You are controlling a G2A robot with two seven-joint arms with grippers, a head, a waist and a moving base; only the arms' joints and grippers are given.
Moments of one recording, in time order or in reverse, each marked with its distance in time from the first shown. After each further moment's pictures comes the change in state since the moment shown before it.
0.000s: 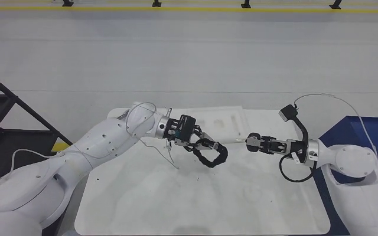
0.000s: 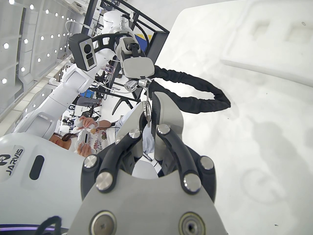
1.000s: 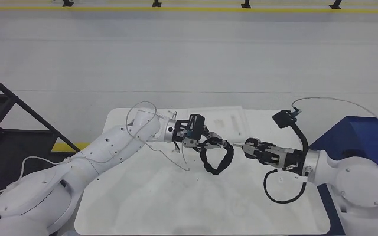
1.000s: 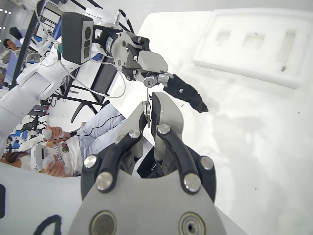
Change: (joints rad) left arm 0.092 -0.024 -0.102 -0.056 -0.171 0.008 -0.276; right arm -0.117 0.031 0.049 -0.488 -0.387 0.347 -0.049
